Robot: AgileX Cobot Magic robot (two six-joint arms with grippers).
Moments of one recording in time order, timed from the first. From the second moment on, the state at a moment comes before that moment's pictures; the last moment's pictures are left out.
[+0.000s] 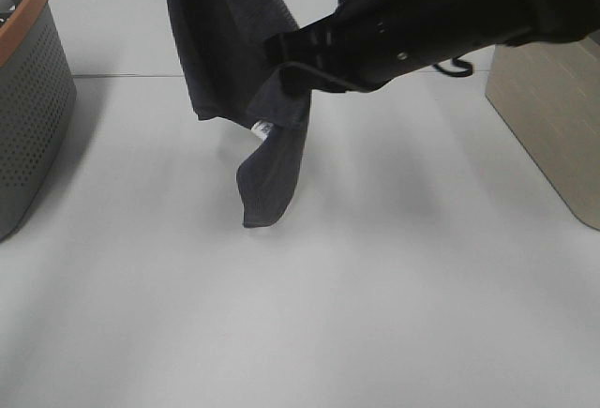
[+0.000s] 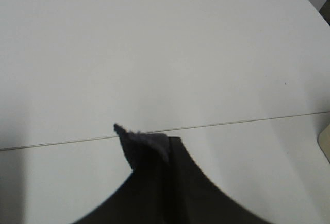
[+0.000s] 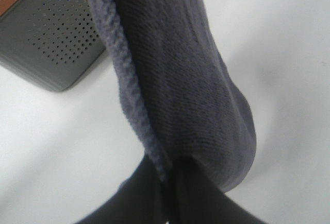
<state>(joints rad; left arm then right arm) -0.48 1.92 -2.12 0.24 0.84 -0.42 0.49 1.64 -1.07 0.98 0.34 -0.84</state>
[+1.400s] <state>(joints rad) -0.38 1.87 -1.55 0.08 -0.04 -0.69 0.31 1.77 -1.49 -0.11 0.45 -0.86</state>
